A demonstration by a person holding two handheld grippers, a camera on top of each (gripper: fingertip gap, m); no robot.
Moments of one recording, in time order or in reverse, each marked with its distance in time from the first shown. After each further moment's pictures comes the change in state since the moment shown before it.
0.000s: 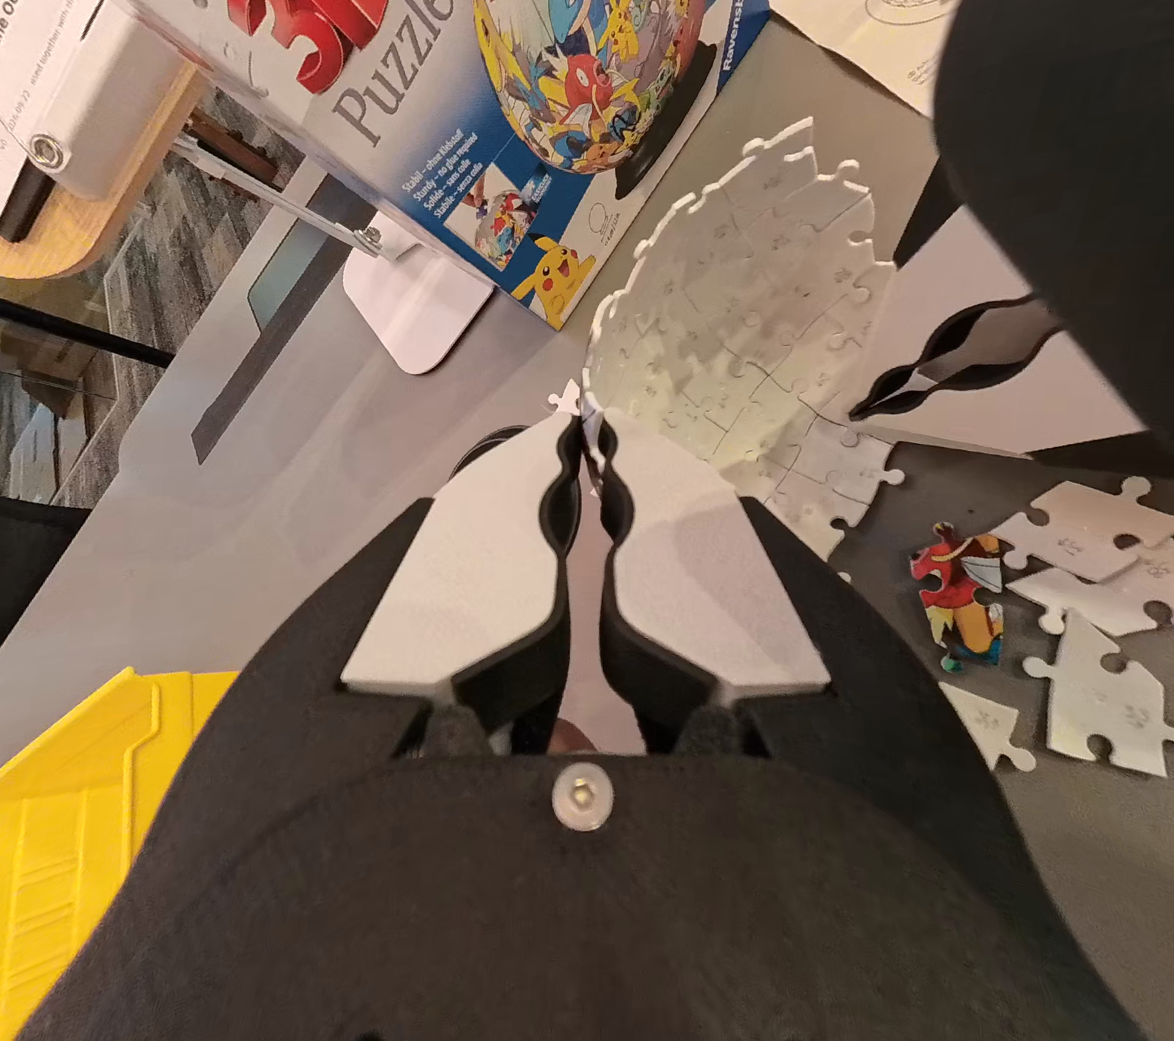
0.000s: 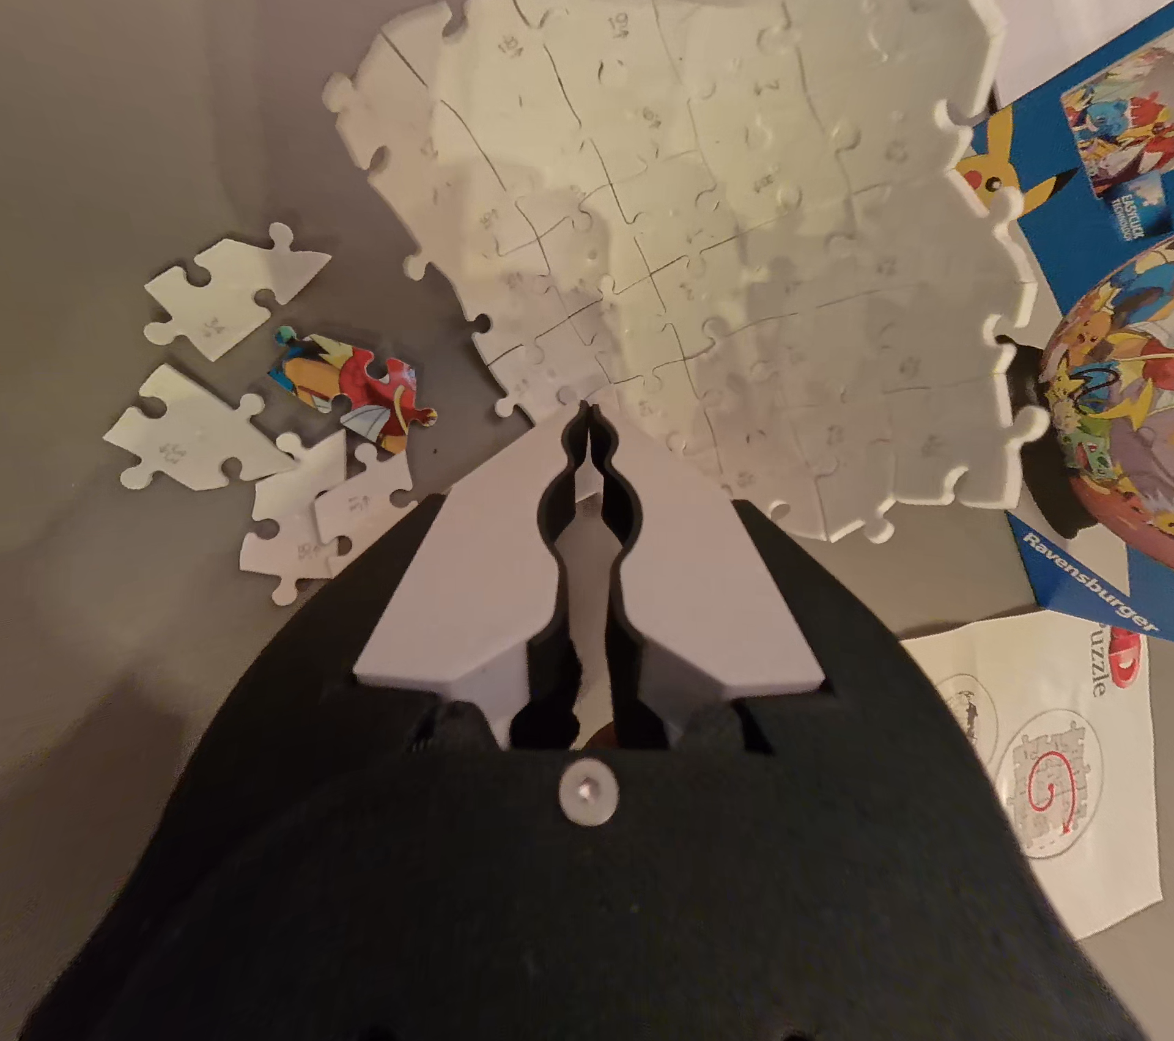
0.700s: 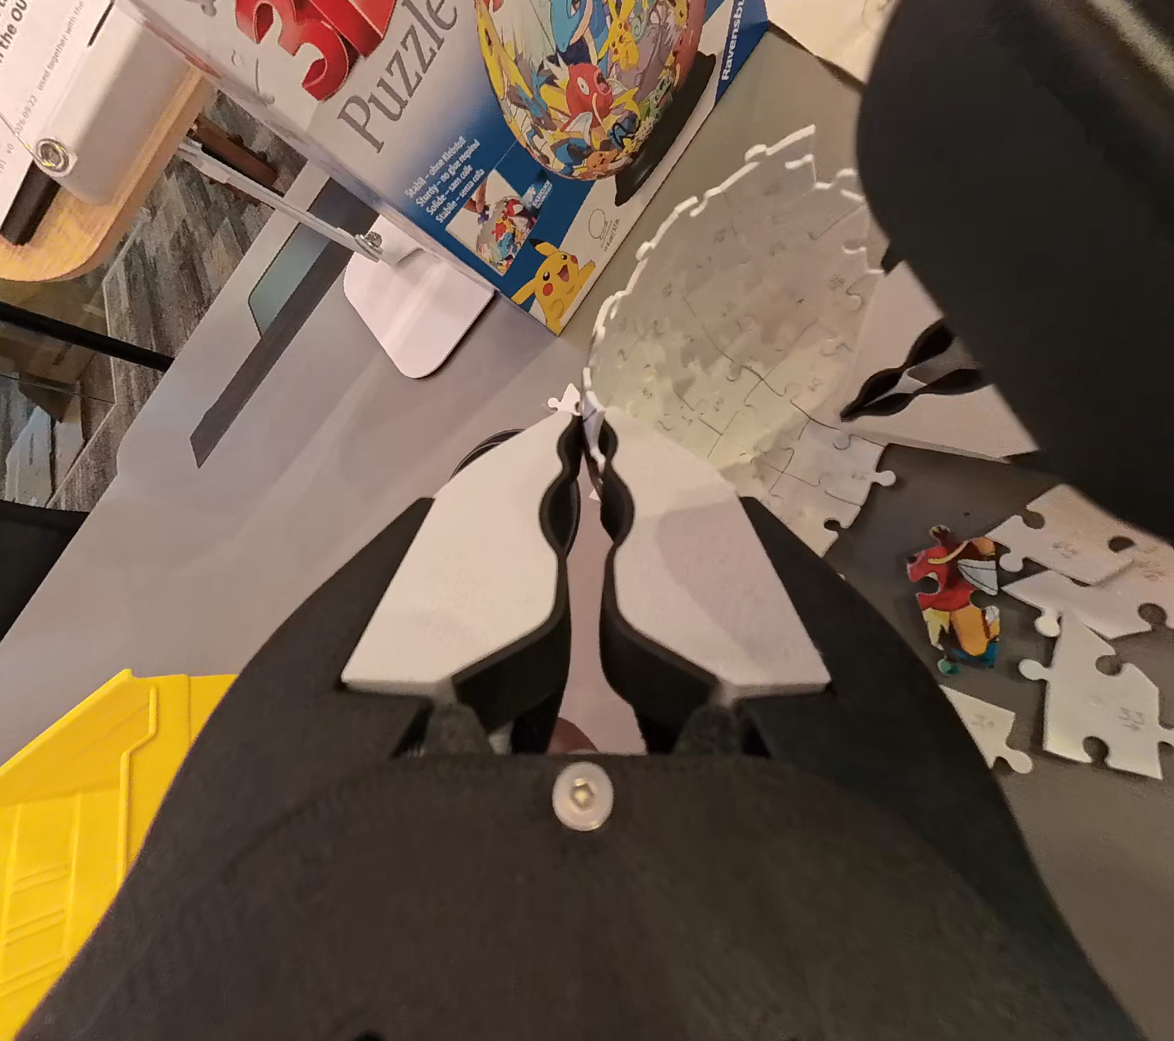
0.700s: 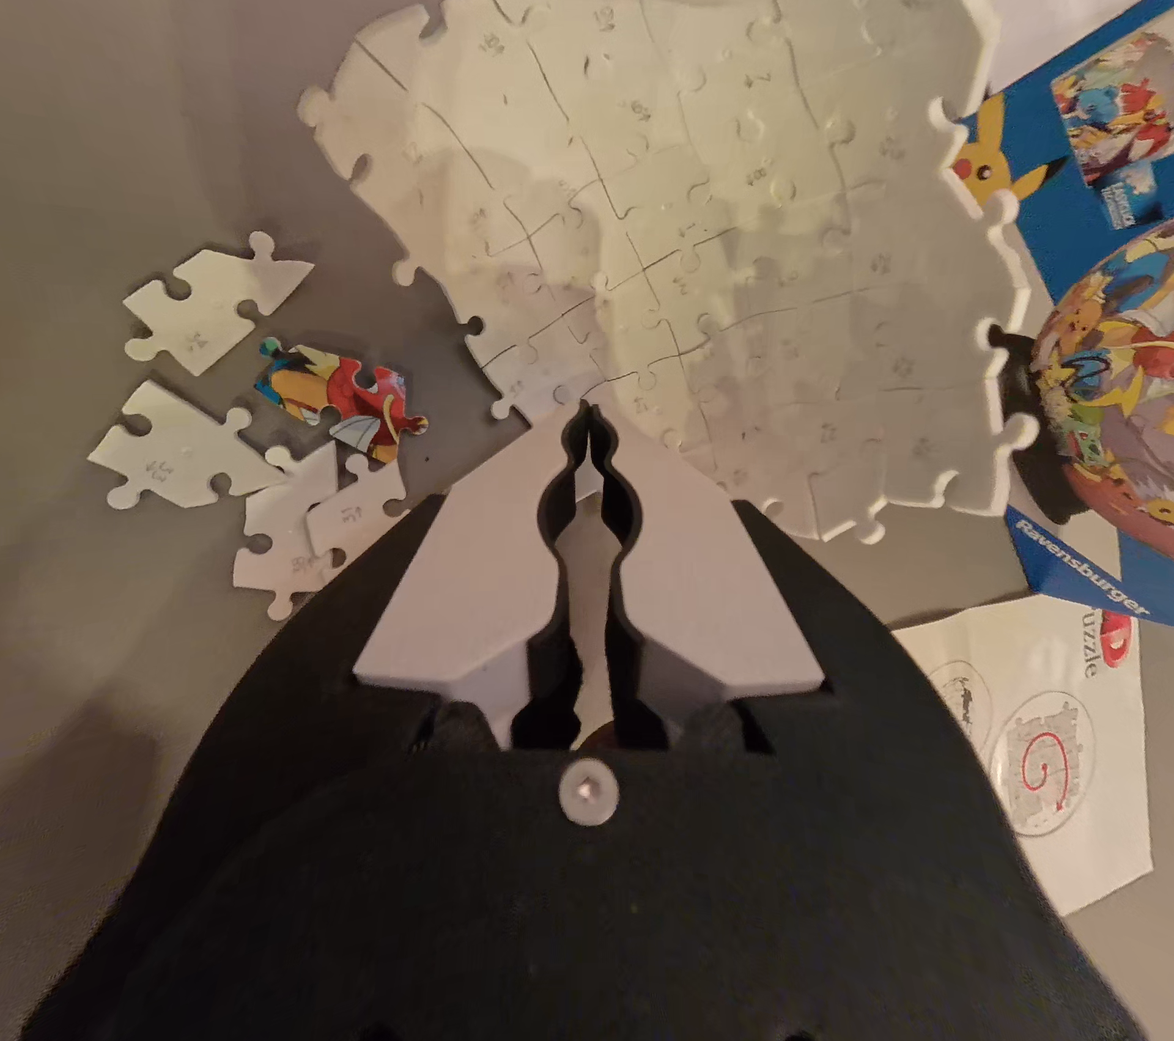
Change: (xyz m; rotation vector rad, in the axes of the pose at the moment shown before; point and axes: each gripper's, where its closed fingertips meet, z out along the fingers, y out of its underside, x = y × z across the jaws) left arm 0.000 -0.001 -0.001 0.011 0.001 -0.005; right arm 0.004 0.000 0.001 -0.021 0.027 0.019
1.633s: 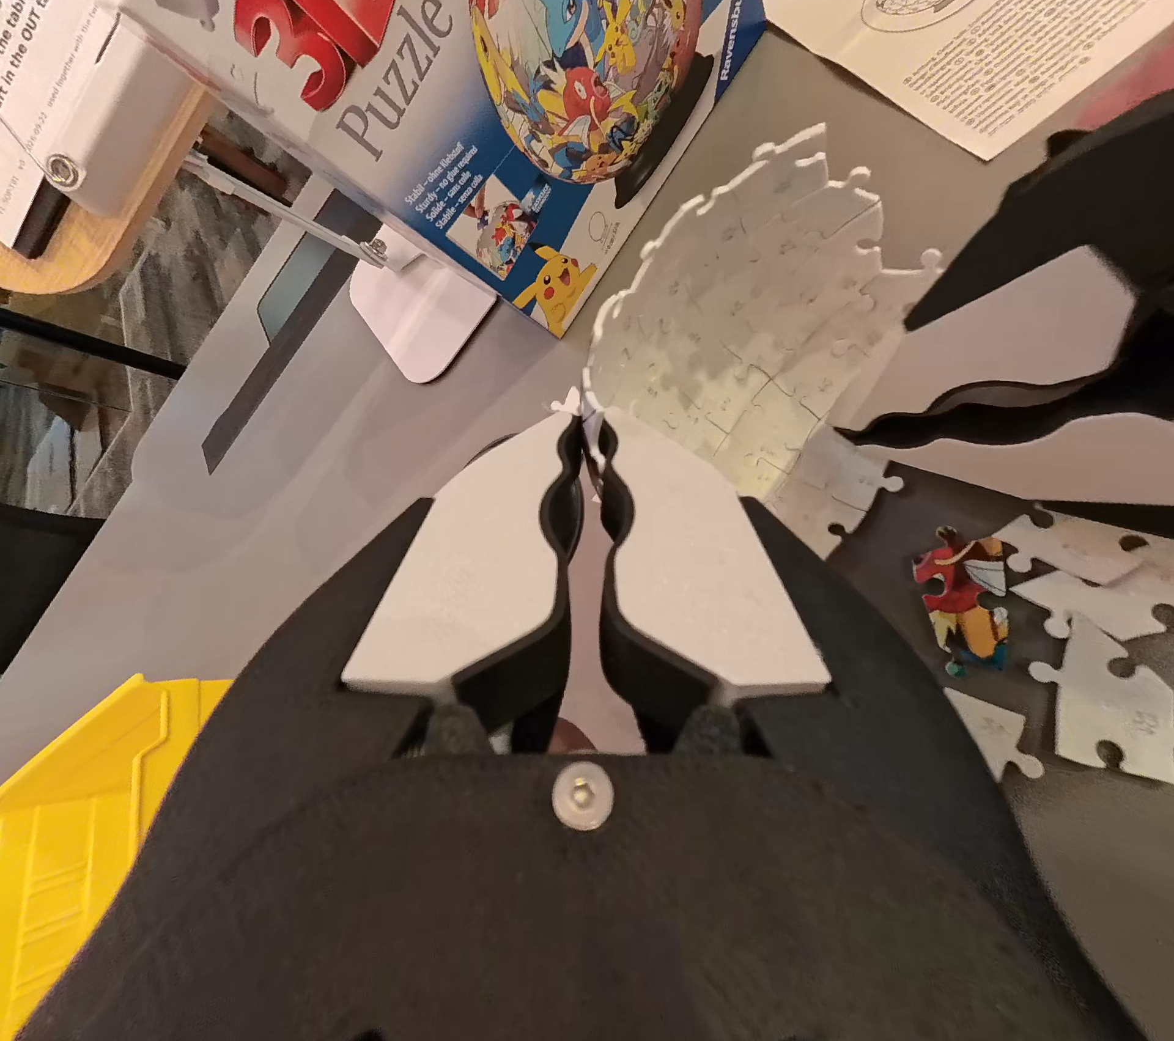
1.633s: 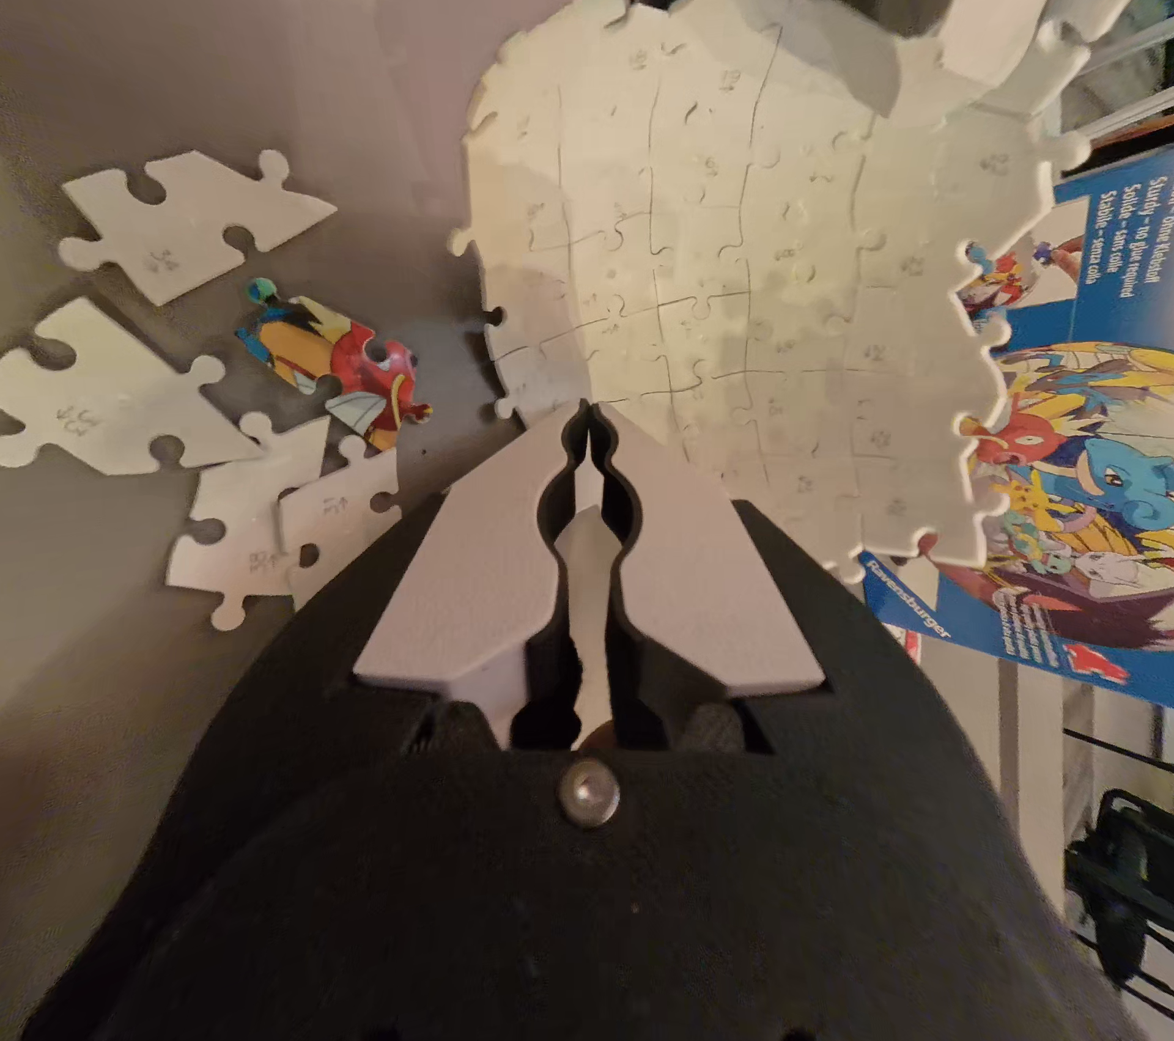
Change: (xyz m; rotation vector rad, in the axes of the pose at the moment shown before) left arm 0.001 -0.001 0.000 0.005 -0.010 0.020; right arm 0.000 -0.003 0.001 0.042 0.201 -0.288
